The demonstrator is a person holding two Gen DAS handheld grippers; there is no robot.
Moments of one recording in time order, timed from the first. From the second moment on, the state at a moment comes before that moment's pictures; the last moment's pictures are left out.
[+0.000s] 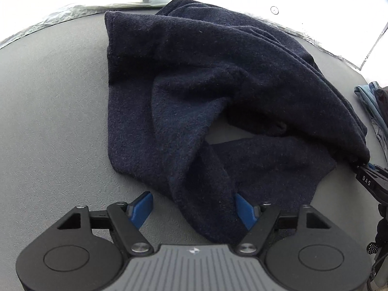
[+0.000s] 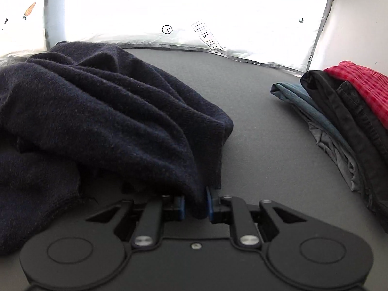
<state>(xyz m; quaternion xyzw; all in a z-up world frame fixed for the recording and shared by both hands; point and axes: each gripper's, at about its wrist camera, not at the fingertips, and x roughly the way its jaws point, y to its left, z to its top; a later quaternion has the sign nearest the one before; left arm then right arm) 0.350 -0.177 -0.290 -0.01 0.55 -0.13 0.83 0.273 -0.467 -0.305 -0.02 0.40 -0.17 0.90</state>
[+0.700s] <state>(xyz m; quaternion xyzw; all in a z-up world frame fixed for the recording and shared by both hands) 0.353 -0.065 -0.179 0.15 0.36 0.11 0.92 0.240 -0.397 -0.260 0.05 0.39 0.01 0.92</state>
